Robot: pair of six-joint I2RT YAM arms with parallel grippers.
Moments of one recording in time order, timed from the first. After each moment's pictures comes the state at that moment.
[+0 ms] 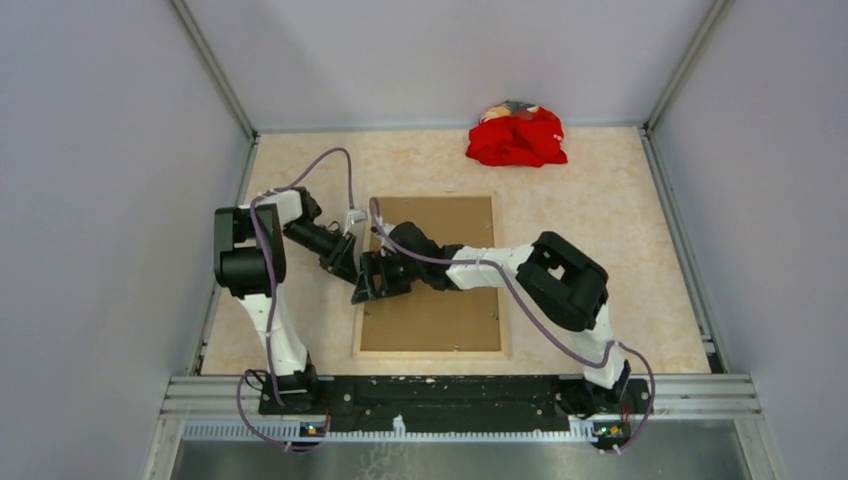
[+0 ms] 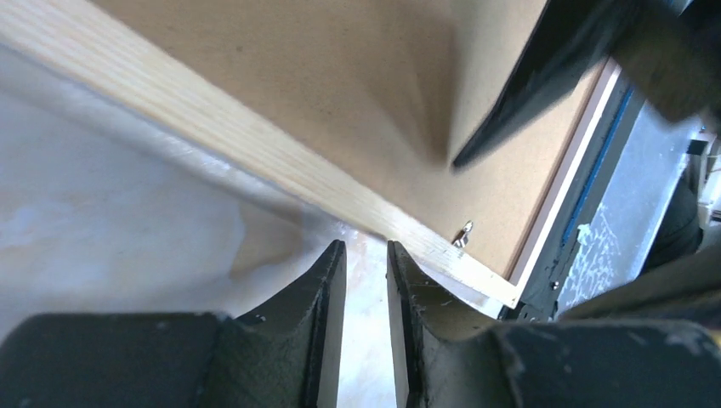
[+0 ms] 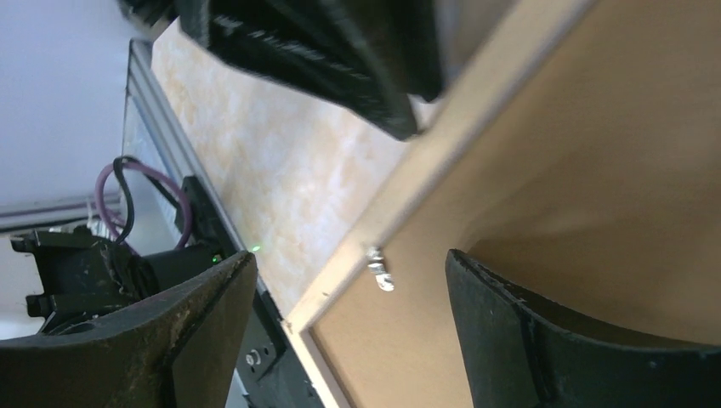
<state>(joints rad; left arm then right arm) 0.07 2.00 1.25 -1.13 0.82 0.94 1.03 2.07 1.30 0.15 -0.38 0.75</state>
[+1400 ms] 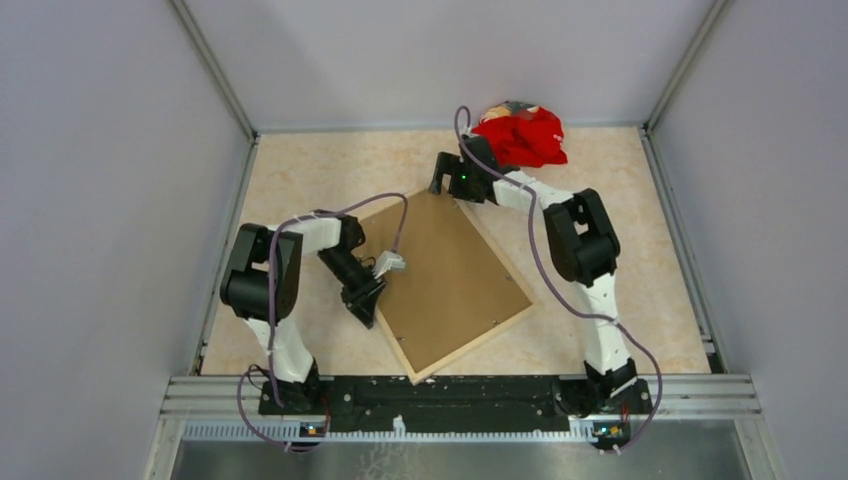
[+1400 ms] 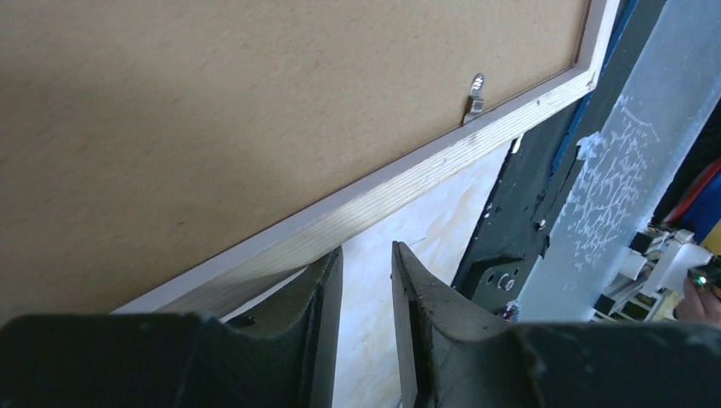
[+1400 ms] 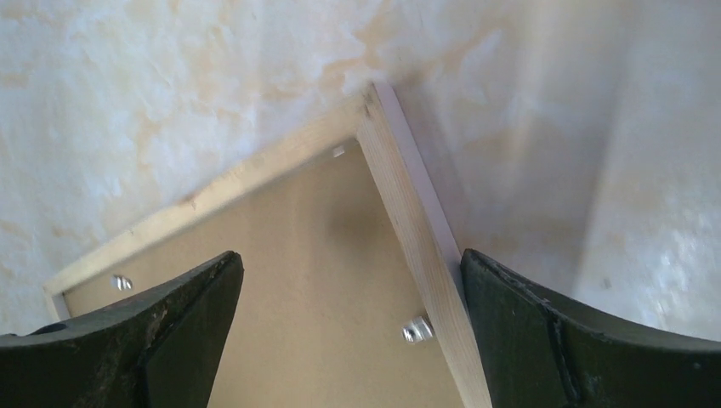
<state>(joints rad) -0.25 1.81 0.99 -1.09 0.66 0.91 0.51 2.27 1.75 -0.20 -0.09 0.59</state>
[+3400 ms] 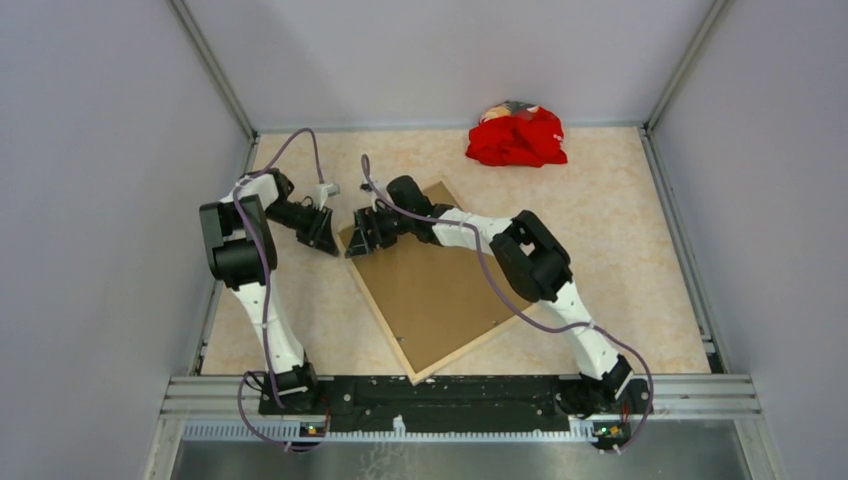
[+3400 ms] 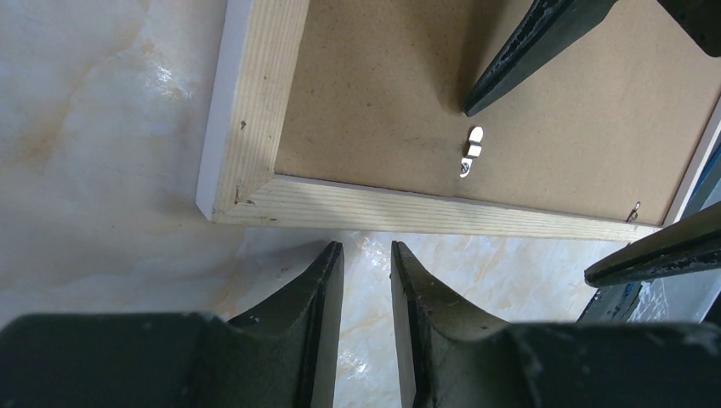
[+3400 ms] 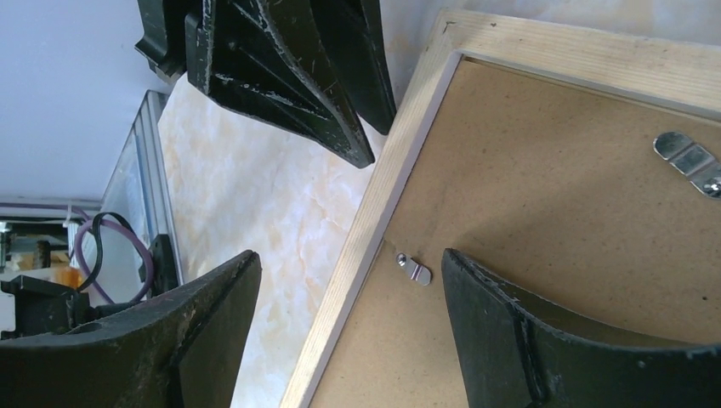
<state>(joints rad) 0.21 2.13 1.52 -1.09 0.74 0.84 0.84 2.40 1.80 0.08 -0.62 0.51</state>
